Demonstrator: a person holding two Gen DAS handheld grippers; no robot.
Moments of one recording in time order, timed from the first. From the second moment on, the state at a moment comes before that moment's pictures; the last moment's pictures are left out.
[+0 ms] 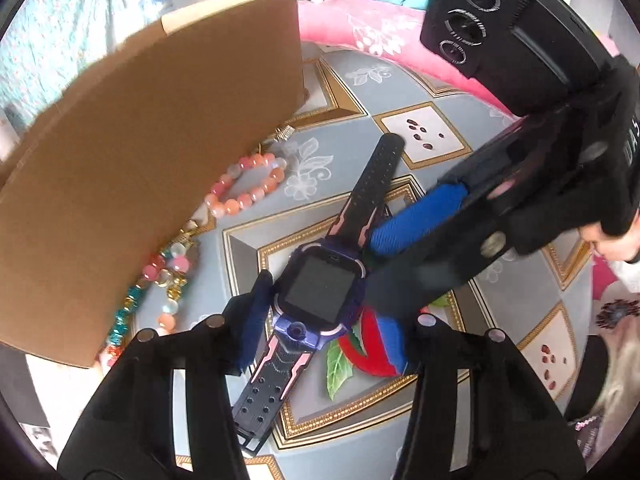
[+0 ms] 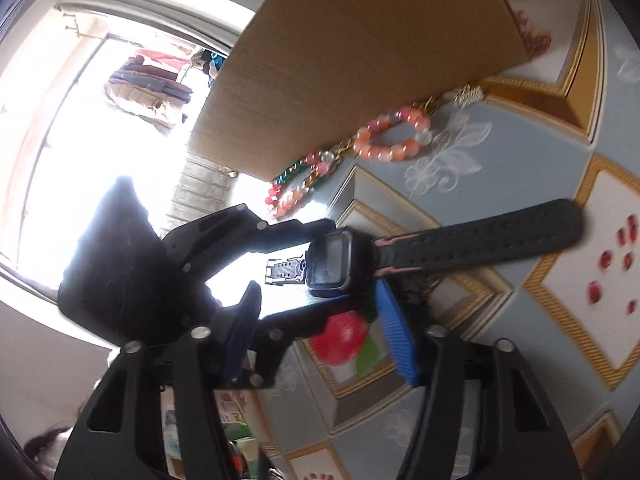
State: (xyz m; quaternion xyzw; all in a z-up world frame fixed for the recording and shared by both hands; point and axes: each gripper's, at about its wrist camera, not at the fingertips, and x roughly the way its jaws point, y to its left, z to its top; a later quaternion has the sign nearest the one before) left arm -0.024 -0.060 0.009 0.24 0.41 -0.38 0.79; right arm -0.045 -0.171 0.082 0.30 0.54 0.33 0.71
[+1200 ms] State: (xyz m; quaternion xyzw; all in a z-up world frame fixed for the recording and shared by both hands) left arm -0.033 0.024 -0.006 -0.17 0.47 -0.40 0.77; right arm -0.080 -0.179 0.066 0.45 0.50 0.39 0.63
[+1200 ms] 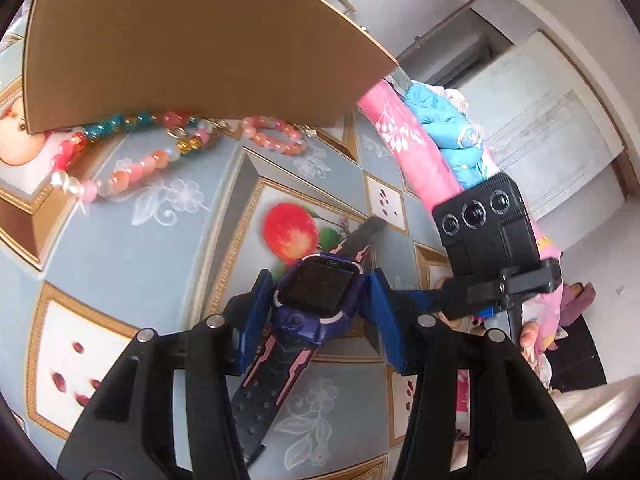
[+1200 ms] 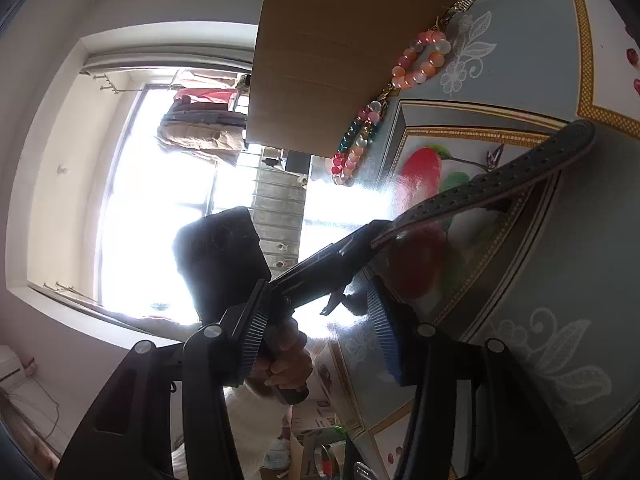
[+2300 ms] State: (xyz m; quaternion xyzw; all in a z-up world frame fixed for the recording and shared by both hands) left arm -0.046 -0.010 0.133 0.16 0.31 -0.39 0.85; right arm -0.016 -0.164 0.187 0.34 0.47 0.41 0.71
